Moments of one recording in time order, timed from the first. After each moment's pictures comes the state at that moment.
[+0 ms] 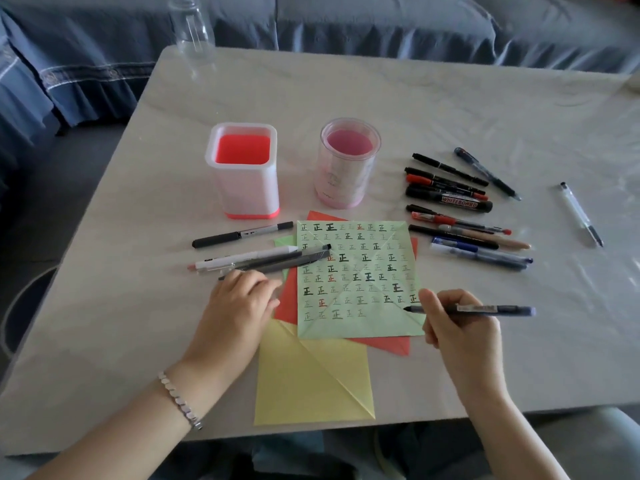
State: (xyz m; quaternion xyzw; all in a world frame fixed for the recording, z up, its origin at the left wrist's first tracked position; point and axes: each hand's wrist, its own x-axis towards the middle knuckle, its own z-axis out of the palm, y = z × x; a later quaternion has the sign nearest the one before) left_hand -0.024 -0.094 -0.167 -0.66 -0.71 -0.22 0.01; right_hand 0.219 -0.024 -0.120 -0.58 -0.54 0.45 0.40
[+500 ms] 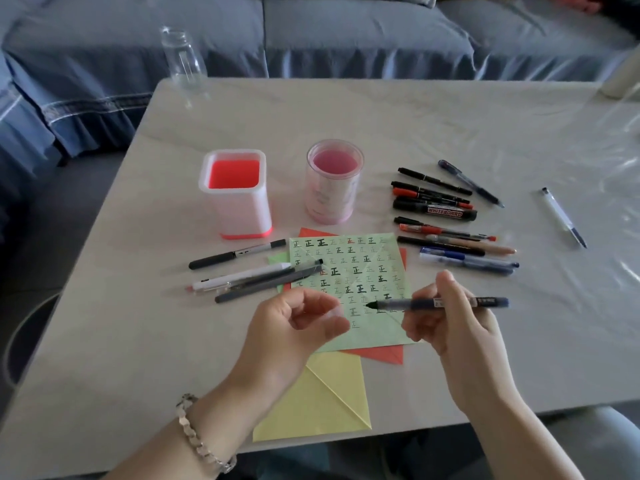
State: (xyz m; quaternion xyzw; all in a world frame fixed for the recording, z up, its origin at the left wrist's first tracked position) left_hand 0.047 -0.084 -0.085 -0.33 -0.60 -0.54 -0.50; right_hand 0.207 -0.031 -0.070 -0.48 -0.40 0.63 0.46
